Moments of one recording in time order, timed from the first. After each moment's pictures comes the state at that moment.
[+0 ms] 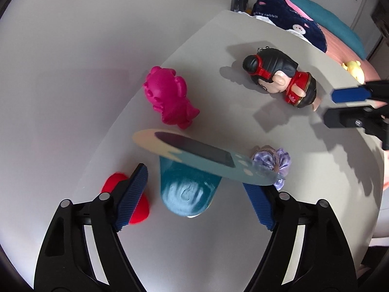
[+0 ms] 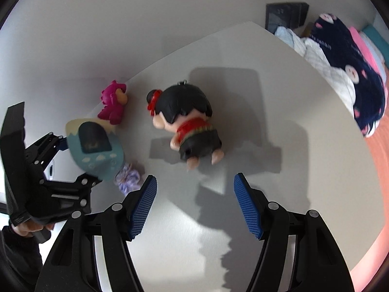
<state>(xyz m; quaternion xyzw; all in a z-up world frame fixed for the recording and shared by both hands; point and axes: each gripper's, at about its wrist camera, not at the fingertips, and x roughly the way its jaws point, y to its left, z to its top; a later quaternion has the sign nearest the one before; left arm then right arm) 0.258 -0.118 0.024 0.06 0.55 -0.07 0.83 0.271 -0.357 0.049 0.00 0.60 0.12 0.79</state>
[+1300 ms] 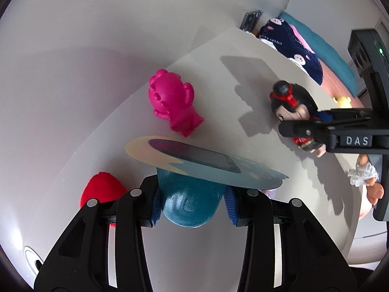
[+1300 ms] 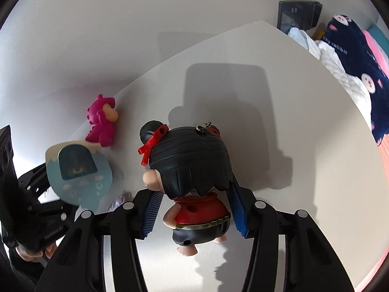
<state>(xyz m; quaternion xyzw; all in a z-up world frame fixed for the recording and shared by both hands) 0.263 -0.104 0.030 -0.05 0.52 -0.08 0.85 0.293 -0.346 0.027 0.01 0.60 0.13 0.79</state>
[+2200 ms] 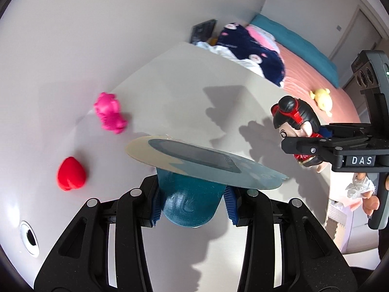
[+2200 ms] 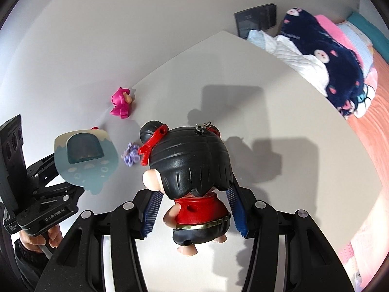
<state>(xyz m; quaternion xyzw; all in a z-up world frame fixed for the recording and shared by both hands) 0.222 -0.184 0.087 -0.02 0.49 -0.12 0.86 0.206 -0.419 0.085 0.06 0.57 0.12 0.81</state>
